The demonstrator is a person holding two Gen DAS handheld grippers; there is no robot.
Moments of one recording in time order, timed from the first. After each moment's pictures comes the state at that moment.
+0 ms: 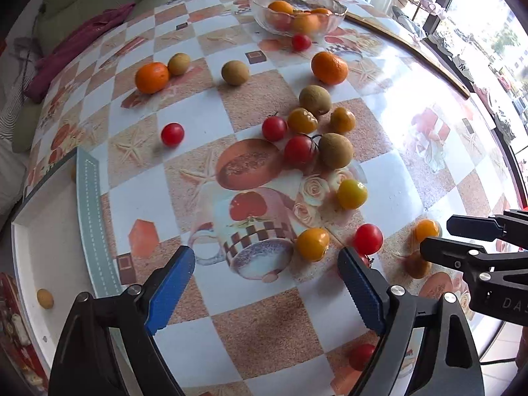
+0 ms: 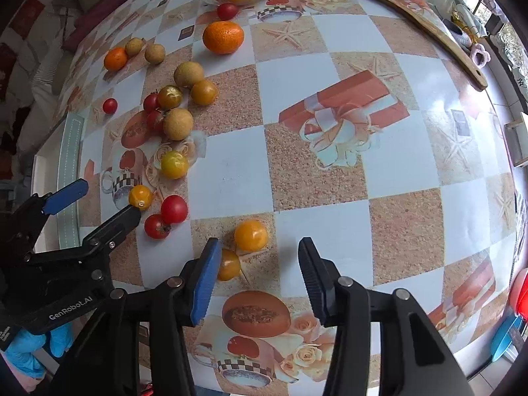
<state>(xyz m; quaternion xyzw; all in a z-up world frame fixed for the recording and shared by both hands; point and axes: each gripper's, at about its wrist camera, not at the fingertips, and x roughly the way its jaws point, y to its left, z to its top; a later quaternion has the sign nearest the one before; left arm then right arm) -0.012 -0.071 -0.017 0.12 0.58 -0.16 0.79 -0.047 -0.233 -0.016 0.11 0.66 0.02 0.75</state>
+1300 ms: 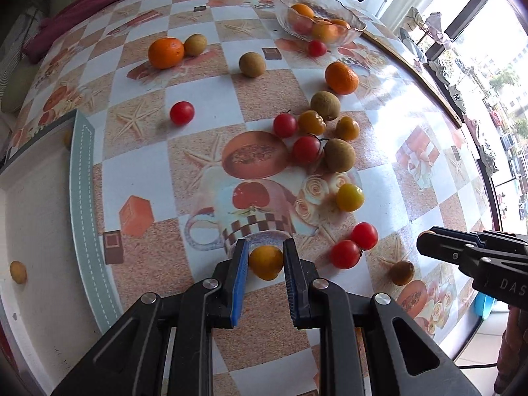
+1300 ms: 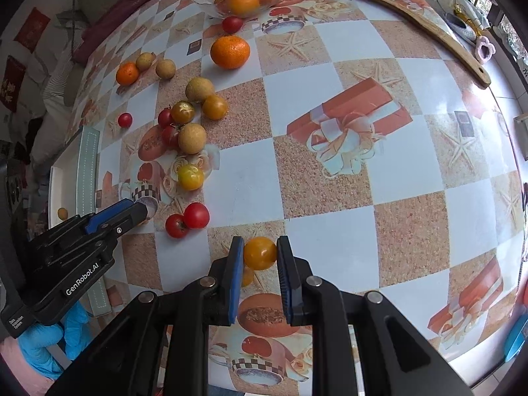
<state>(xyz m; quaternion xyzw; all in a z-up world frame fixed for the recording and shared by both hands) -0.011 -0.044 -0.012 0.03 0.60 -0.17 0.78 -0.041 -0.234 -0.009 0.15 0.64 0.04 0.75</state>
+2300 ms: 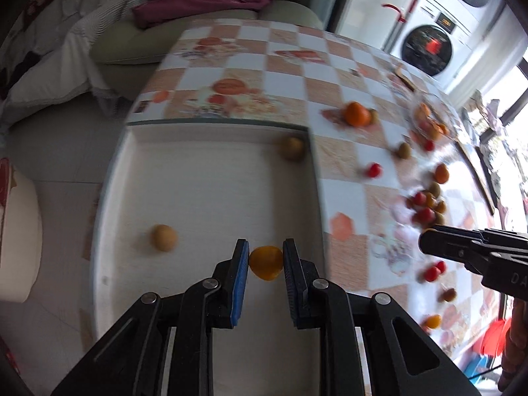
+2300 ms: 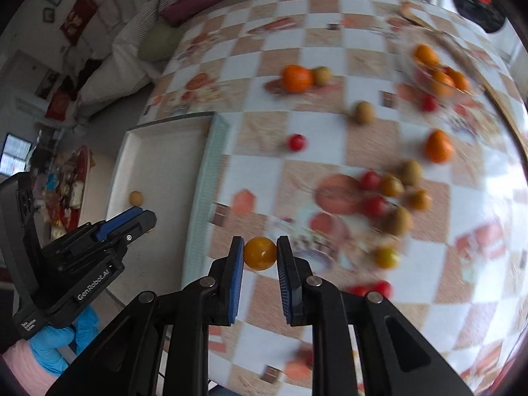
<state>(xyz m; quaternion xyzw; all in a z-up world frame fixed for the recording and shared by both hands) -0.013 0.137 0.036 -0.06 0.55 -0.02 0.83 0.012 -0.064 0.041 0.06 0.62 0.19 0.76</state>
